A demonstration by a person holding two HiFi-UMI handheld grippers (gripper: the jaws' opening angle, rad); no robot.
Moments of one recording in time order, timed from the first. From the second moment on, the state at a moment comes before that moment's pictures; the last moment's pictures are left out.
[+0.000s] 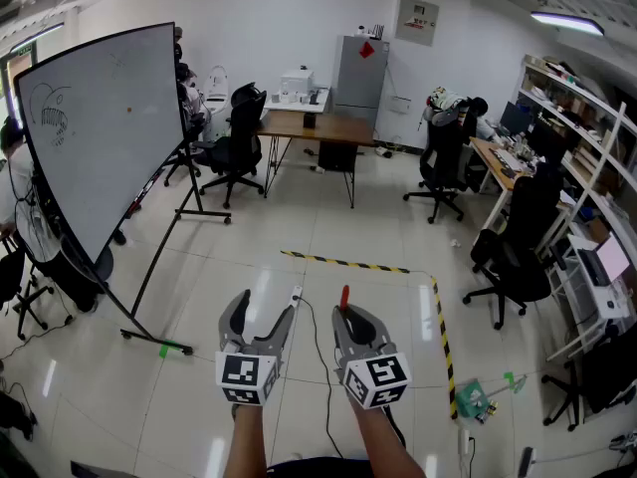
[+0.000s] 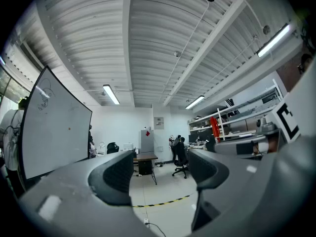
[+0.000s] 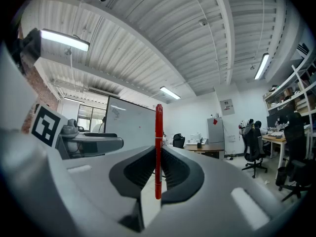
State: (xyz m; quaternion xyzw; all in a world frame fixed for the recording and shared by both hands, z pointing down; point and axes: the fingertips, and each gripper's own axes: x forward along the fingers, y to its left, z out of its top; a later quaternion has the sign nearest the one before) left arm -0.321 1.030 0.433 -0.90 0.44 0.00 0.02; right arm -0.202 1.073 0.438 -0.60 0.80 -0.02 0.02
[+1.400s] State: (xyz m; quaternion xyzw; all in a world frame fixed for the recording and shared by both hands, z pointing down) left arm -0.155 0.701 0.417 -0.84 0.53 -0.03 0.07; right arm -0.023 0.723 0.422 -0.53 0.85 -0.04 0.07
